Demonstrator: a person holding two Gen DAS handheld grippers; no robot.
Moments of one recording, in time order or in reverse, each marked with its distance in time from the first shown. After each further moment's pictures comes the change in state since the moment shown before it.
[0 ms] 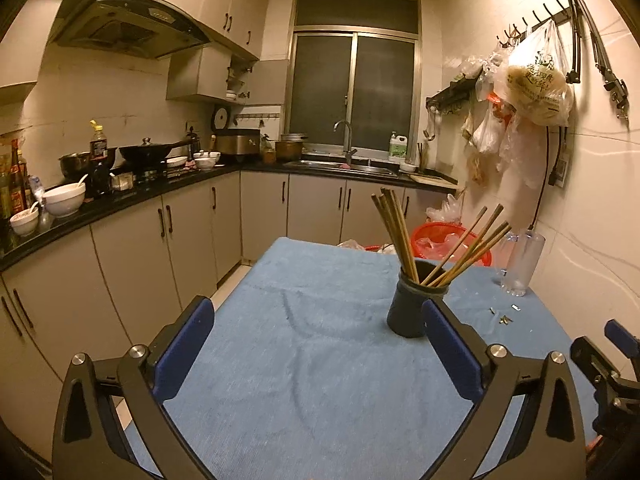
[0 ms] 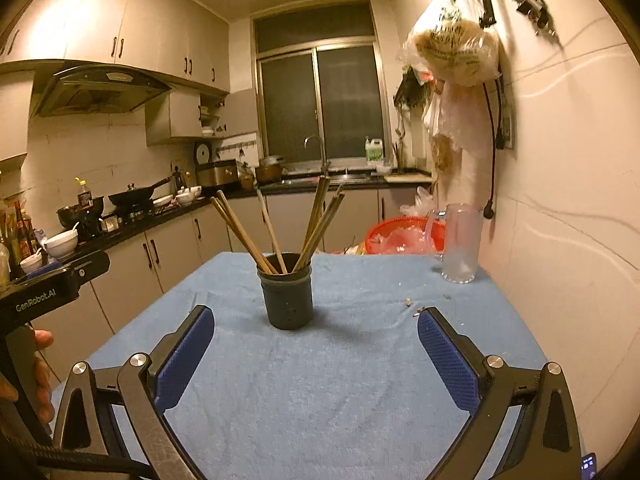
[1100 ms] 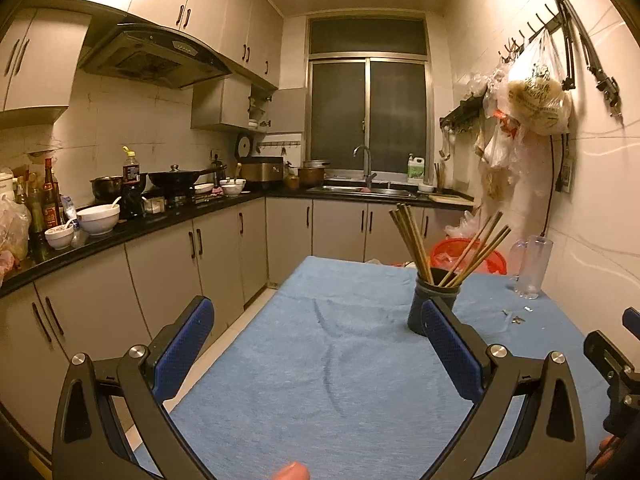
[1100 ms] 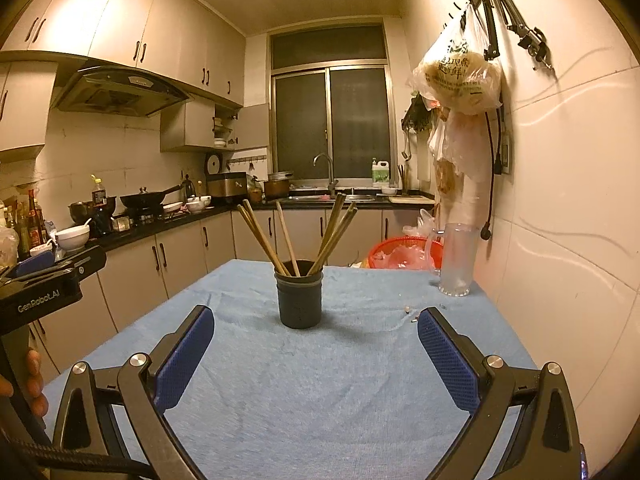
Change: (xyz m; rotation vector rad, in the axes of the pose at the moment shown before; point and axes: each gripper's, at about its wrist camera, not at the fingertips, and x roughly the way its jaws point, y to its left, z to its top) left arm -0.062 0.006 -0.017 0.028 -0.106 0.081; right arm -0.043 0.018 -0.010 -0.053 -0.061 0.011
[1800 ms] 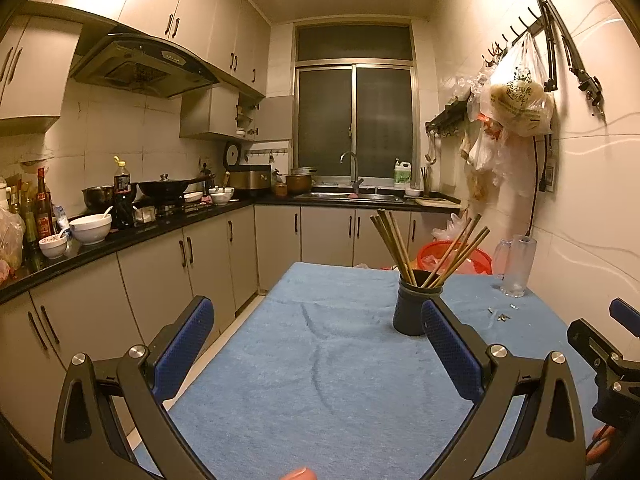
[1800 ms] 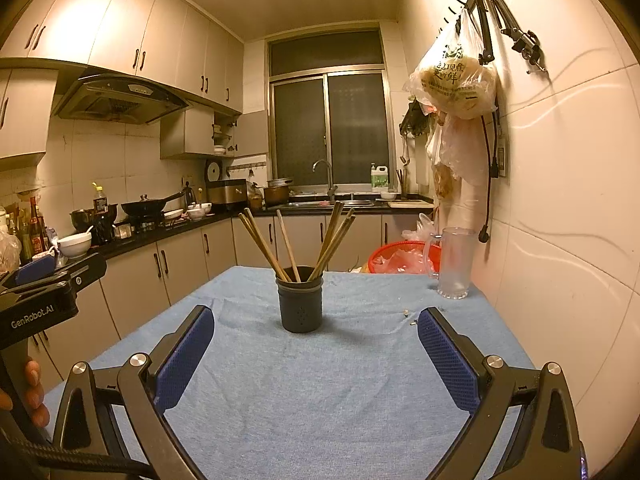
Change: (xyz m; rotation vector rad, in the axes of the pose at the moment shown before) left arm -0.017 -0.007 -0.001 0.024 -0.023 -0.038; right arm -0.008 -0.001 -0.001 0.013 -0.019 0.001
